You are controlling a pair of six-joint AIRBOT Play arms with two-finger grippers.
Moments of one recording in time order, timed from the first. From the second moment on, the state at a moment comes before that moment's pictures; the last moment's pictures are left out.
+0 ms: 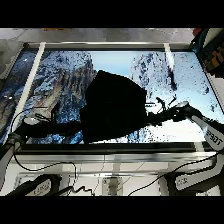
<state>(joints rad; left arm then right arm) 0.13 -1.18 0.55 0.59 -1.08 -0.97 -0.15 -1.67 0.93 -0.71 1.19 0.97</state>
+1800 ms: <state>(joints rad) 0.23 -0.39 0.98 0.68 -0.84 -0.83 0.14 -0.69 0.93 -0.26 1.20 1.21</state>
